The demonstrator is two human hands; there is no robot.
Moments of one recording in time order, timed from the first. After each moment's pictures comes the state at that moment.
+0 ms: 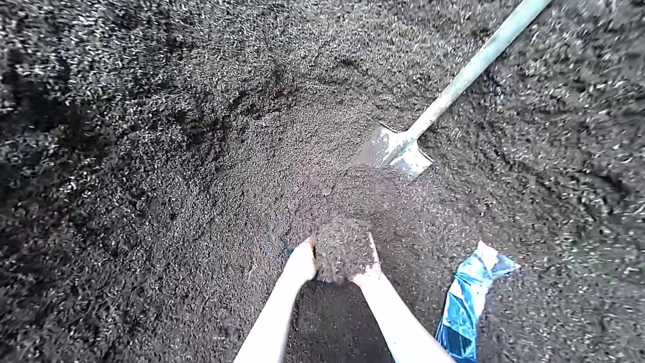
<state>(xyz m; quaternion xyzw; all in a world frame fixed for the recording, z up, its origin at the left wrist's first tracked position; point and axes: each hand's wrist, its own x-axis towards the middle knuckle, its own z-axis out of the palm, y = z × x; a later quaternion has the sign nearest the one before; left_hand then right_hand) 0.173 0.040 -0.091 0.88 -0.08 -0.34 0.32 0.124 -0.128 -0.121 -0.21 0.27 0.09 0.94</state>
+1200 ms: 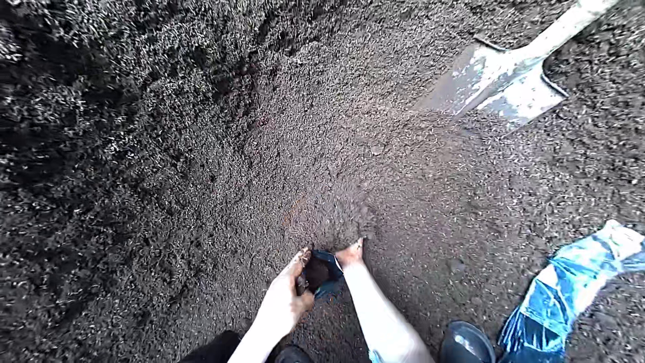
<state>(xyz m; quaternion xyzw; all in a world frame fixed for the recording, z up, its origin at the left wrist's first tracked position) 0.067 0.173 -0.079 0.87 0.01 -0.30 0.40 0.120 0.019 -0.266 -0.13 0.38 0.02 0.91</state>
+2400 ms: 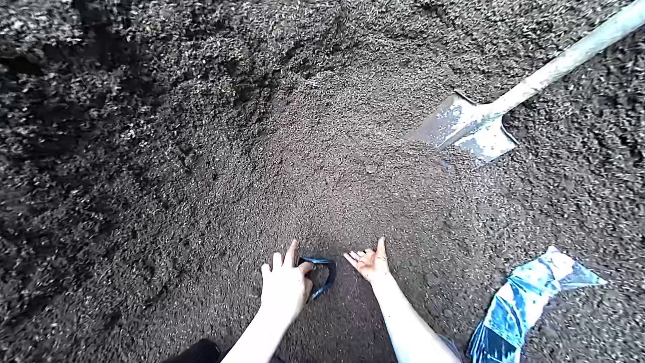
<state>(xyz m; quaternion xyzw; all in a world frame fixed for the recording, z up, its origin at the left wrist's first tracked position) 0.086 0.144 -0.080 0.94 -0.05 -0.33 0.08 0.117 -0.086 -0.260 -0.26 0.47 0.08 0.84</state>
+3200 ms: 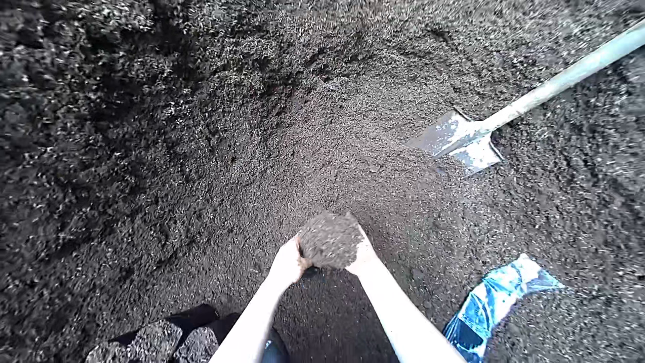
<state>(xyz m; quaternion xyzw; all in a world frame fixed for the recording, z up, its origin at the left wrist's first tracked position) 0.067 0.161 -0.083 0.87 0.07 -0.29 0.40 0.088 -0.026 -0.099 -0.33 0.22 0.27 0.88</state>
